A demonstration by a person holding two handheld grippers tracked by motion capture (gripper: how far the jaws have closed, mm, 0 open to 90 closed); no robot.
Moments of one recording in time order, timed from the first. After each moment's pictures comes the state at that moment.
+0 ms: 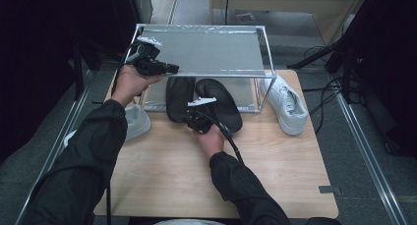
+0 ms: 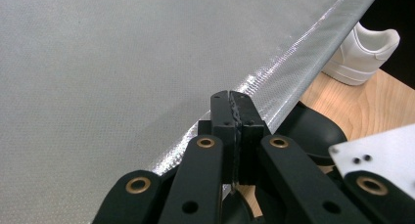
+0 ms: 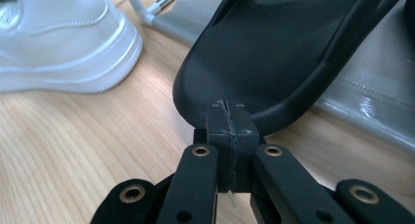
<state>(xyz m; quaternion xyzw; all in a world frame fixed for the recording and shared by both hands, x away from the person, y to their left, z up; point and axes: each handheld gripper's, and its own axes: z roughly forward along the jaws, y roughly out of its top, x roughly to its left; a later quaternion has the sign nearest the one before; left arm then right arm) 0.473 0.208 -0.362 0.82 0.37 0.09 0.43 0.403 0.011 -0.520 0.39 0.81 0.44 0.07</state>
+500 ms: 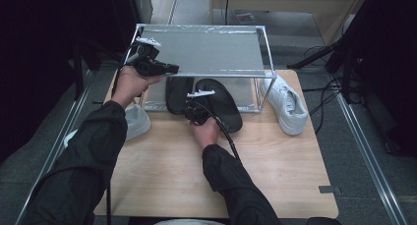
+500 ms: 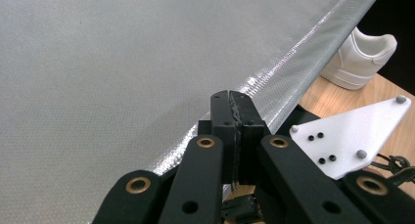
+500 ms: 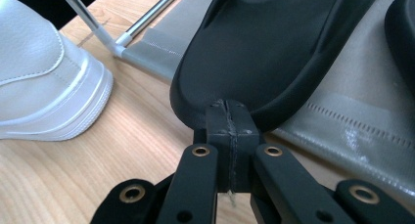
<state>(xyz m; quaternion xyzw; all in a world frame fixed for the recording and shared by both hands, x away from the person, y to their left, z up) 0.473 0.210 -0.365 0.81 0.37 0.09 0.44 0.433 0.022 -0.524 0.43 0.78 0.44 0.07</state>
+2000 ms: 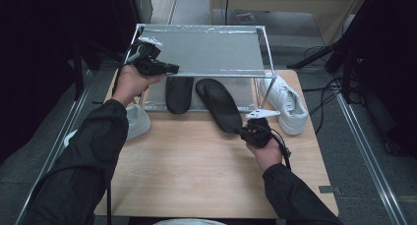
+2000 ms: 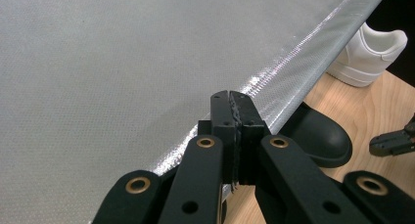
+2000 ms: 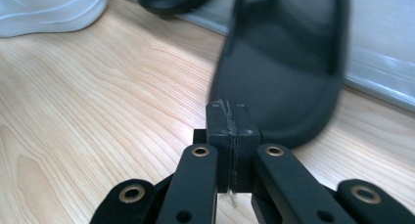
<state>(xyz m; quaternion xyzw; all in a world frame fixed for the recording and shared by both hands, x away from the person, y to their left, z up) 0.473 0.206 -0.362 0.82 0.37 0.10 0.43 0.349 -0.157 -0.491 0.40 0.80 0.43 0.10</state>
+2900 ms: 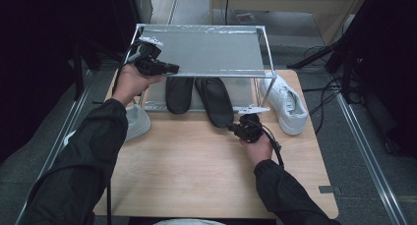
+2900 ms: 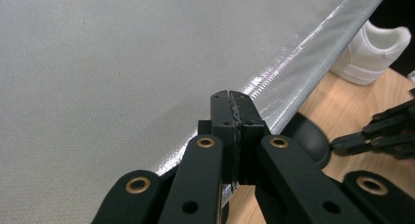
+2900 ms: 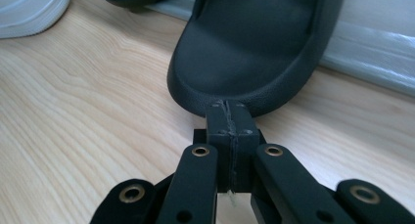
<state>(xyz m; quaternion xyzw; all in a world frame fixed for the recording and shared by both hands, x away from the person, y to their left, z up) 0.474 0.206 -0.363 0.82 0.37 0.10 0.43 0.379 -0.135 -0.517 0.43 0.80 0.41 0.09</state>
